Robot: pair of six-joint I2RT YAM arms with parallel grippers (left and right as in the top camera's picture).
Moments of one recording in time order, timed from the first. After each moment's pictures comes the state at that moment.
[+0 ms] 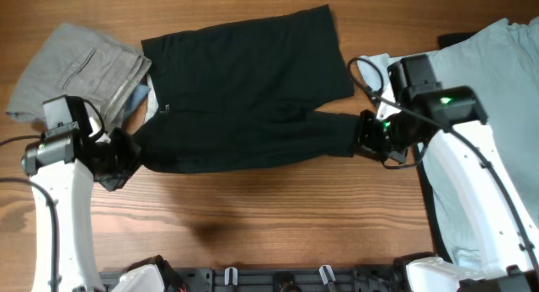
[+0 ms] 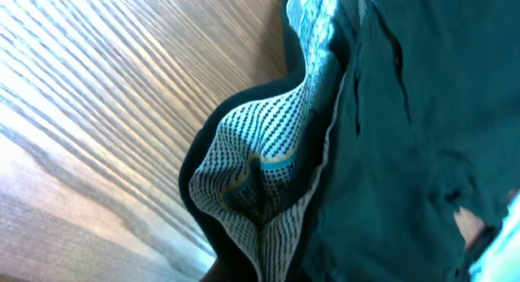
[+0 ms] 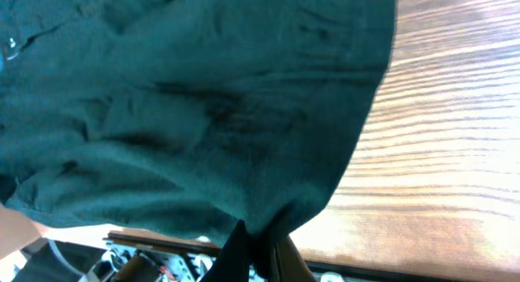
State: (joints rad) left arm 0.34 1.27 1.00 -1.08 0.28 -0.56; right arm 0.19 1.41 1.29 -1.29 -0.37 0.53
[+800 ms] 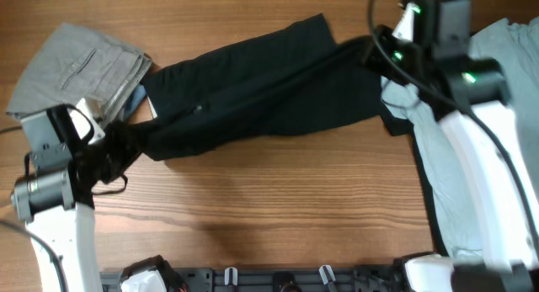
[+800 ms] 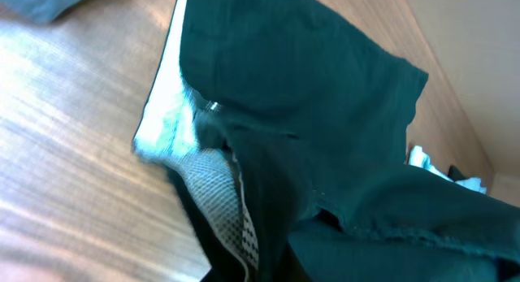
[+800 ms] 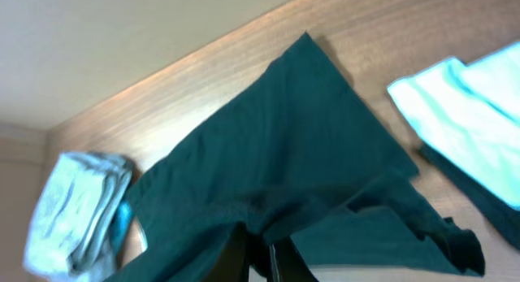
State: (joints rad) left arm 0.33 1.06 1.03 -0.98 0.43 -0.48; right arm 0.20 1.52 1.59 -0.84 -0.14 0.58
